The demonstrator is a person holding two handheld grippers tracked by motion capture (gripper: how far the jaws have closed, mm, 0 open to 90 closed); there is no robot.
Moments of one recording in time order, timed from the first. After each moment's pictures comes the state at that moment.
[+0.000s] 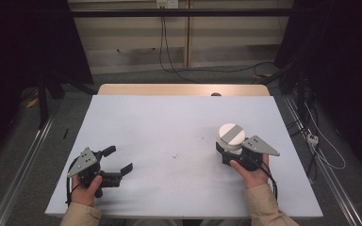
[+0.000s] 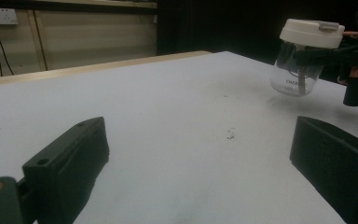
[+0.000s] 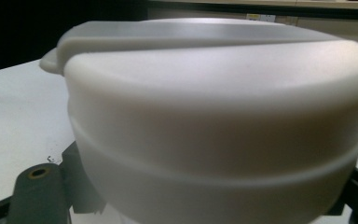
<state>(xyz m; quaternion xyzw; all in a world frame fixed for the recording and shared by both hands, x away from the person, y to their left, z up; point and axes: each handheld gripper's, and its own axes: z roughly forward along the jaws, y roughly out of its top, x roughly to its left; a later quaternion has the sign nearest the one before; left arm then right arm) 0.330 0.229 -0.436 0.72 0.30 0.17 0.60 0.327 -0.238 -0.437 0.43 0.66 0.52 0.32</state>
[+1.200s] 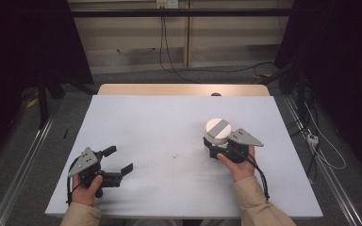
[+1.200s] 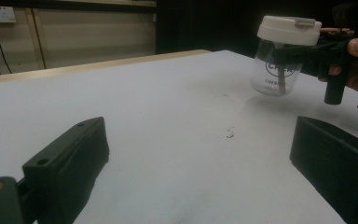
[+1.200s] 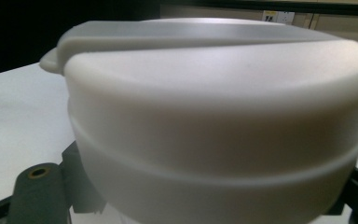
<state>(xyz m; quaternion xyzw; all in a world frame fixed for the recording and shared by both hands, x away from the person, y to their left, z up) 0.331 0.229 -0.437 0.72 0.30 0.17 0.60 0.355 -0.207 -0.436 0.42 0.68 0.52 0.30</state>
